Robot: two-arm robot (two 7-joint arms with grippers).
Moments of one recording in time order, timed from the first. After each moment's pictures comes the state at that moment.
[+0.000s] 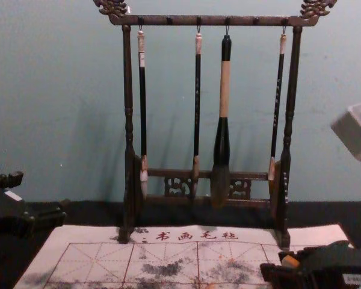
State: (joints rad) left arm -0.20 0.60 0.45 -1.41 -0.25 -0.12 0.03; right arm 0.19 0.43 -0.42 -1.59 0.25 0.43 0.35
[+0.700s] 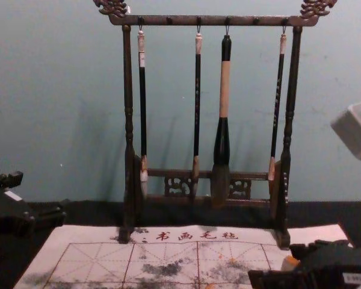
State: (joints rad) left arm -0.20 0.60 0.45 -1.41 -0.25 -0.12 0.03; right arm 0.18 0.43 -0.42 -1.59 0.26 0.43 0.35
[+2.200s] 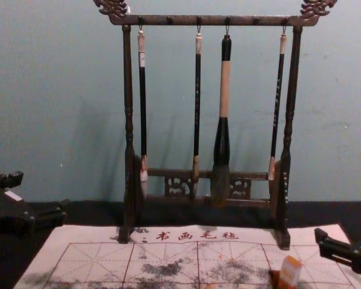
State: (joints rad) left arm -0.20 0.60 0.45 -1.41 -0.25 -0.12 0.03; right arm 0.08 0.30 -0.25 -1.41 0.06 -0.11 0.08
